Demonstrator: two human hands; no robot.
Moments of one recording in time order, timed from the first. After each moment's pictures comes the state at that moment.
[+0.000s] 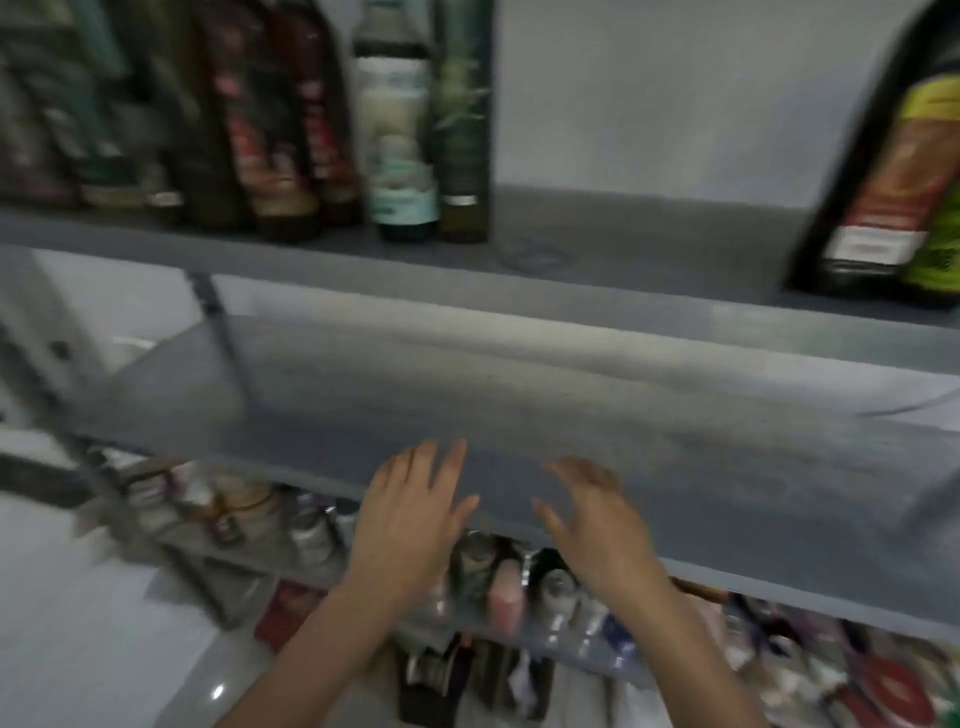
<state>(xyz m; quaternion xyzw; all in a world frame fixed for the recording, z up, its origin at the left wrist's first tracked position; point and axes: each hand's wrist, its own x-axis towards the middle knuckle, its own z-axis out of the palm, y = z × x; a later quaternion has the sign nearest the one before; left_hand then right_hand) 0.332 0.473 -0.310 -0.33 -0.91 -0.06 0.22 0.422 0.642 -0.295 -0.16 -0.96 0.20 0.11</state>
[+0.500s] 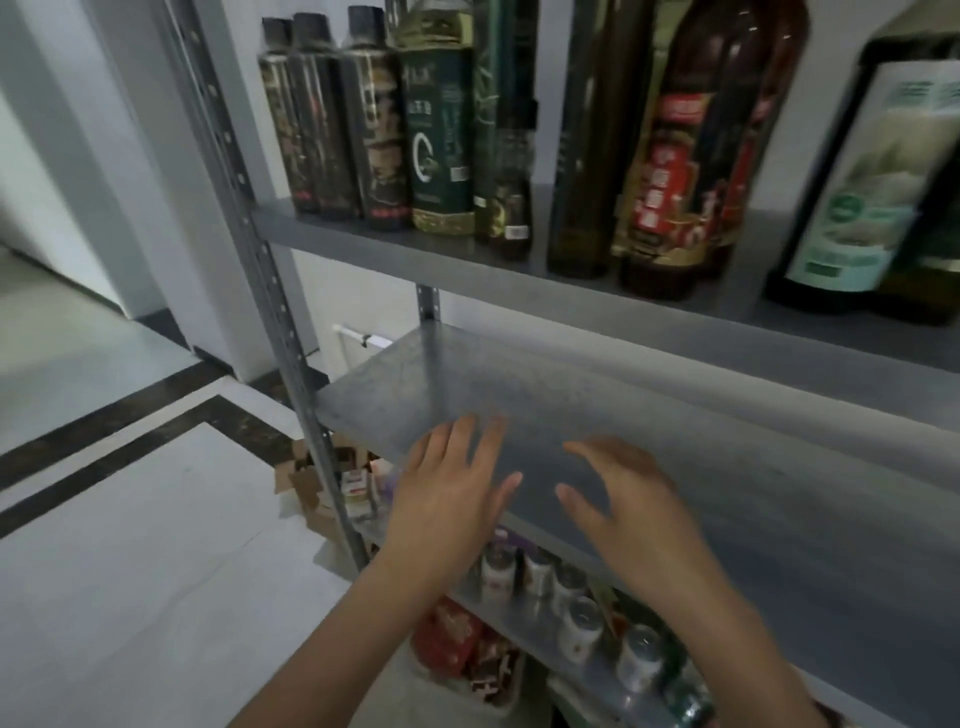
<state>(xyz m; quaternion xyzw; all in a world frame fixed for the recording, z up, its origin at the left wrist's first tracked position) 0.179 0.268 -0.274 -0.21 -0.94 -0.06 0.26 0.237 0.438 -0.241 0.01 -0.97 0.23 0.10</state>
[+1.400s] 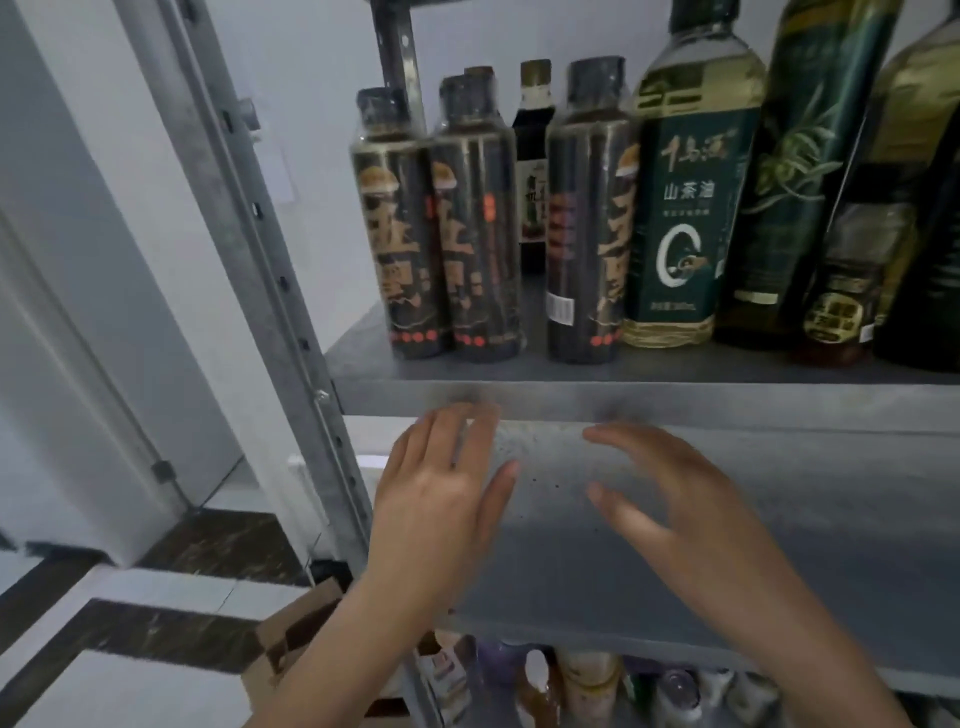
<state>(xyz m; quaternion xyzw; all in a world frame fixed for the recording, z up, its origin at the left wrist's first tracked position) -0.109 0.048 -0.208 -0.42 -0.81 -0.19 0.37 0.030 0.198 -0.180 -0.11 -0.92 0.30 0.22</state>
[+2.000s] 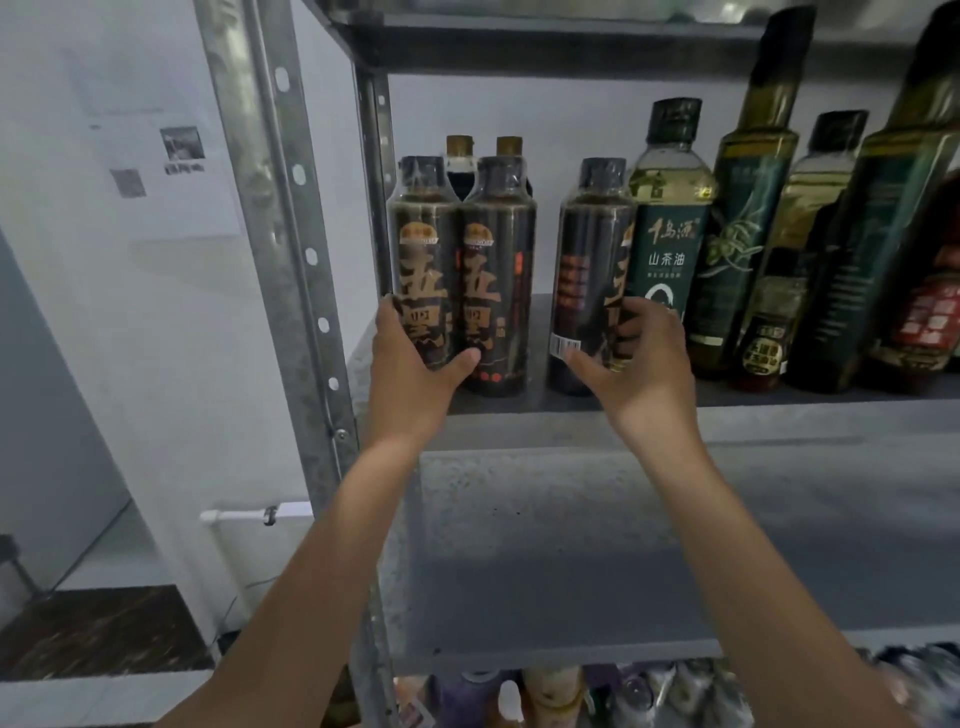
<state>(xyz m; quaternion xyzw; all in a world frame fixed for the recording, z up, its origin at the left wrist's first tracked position) -0.193 0.059 -0.122 -0.32 -0.73 -0.60 0.06 -0.057 0.190 -0.113 -0.30 -0.78 0.27 0.48</state>
